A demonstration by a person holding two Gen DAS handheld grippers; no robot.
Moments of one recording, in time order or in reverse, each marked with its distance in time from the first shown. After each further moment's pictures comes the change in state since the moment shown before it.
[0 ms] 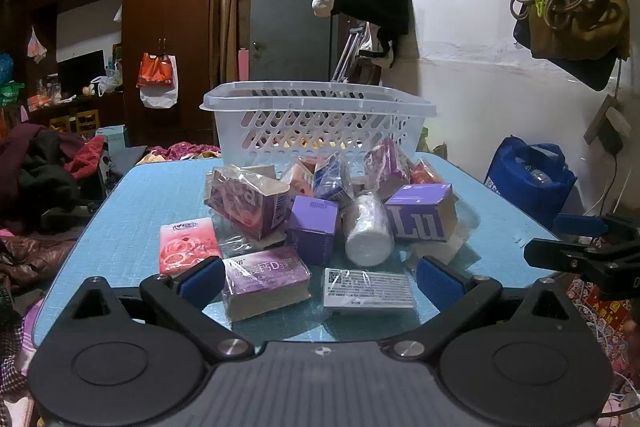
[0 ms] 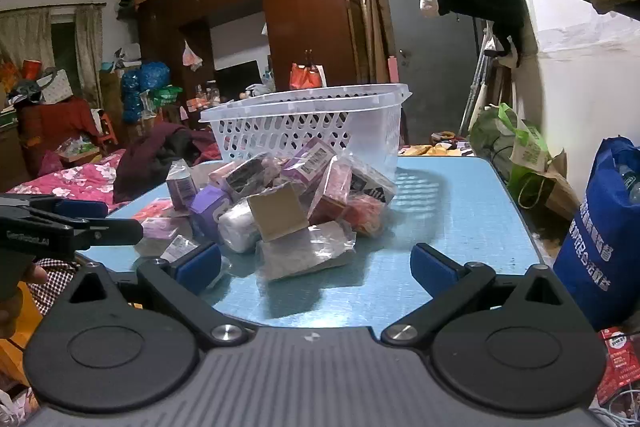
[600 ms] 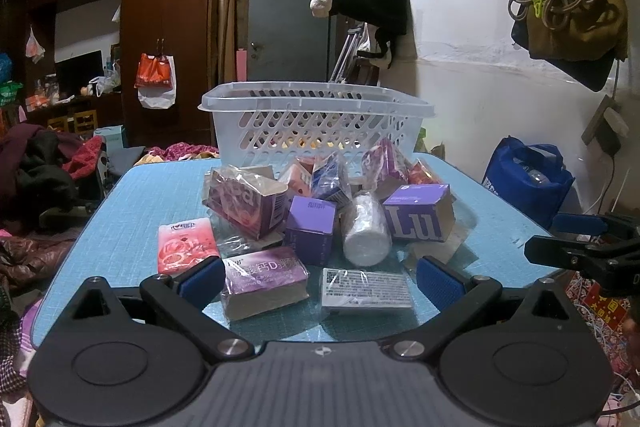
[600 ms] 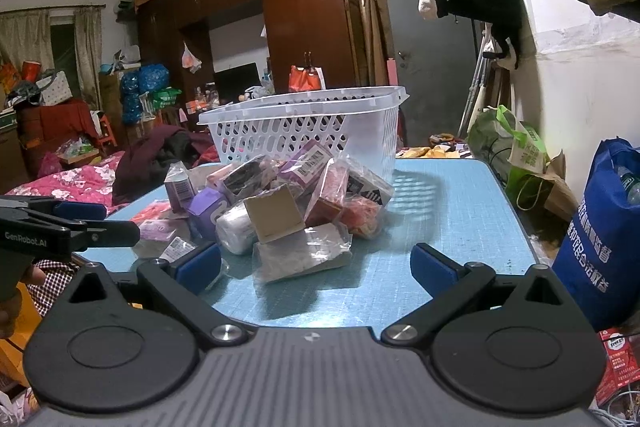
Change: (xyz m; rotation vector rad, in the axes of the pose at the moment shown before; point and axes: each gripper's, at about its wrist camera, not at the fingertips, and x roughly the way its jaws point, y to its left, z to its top) left arm 0.000 0.000 0.000 0.002 -0.002 -0.006; right arm -0.003 -0.002 0.001 0.003 -0.027 -0.001
